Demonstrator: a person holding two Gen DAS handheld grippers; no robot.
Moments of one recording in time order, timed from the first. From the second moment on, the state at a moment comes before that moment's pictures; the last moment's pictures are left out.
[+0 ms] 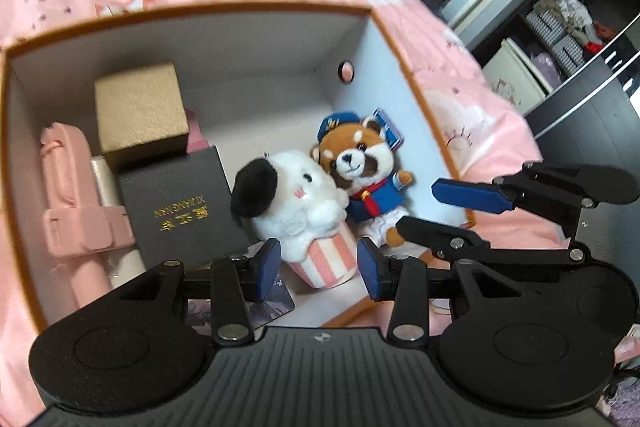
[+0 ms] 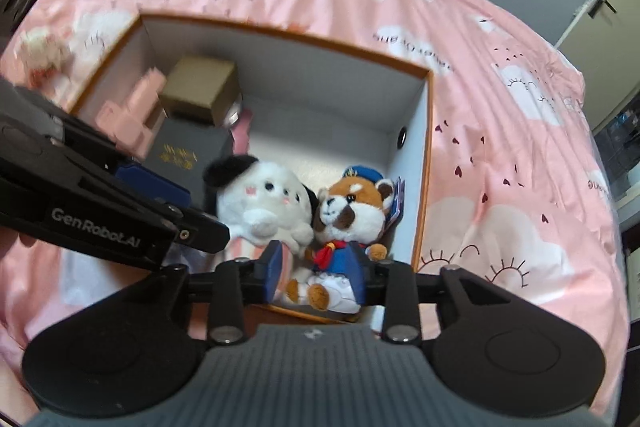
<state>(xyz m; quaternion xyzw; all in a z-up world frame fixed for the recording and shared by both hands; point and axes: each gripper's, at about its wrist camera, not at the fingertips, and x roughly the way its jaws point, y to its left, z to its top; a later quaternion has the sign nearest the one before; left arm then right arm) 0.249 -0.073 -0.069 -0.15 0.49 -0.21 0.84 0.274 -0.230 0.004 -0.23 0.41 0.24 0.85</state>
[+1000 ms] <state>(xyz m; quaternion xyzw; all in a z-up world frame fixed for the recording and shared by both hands) 0.121 0.070 -0.004 -0.17 0.33 -0.04 0.93 0.162 -0.140 0.044 -0.11 0.25 0.26 0.93</state>
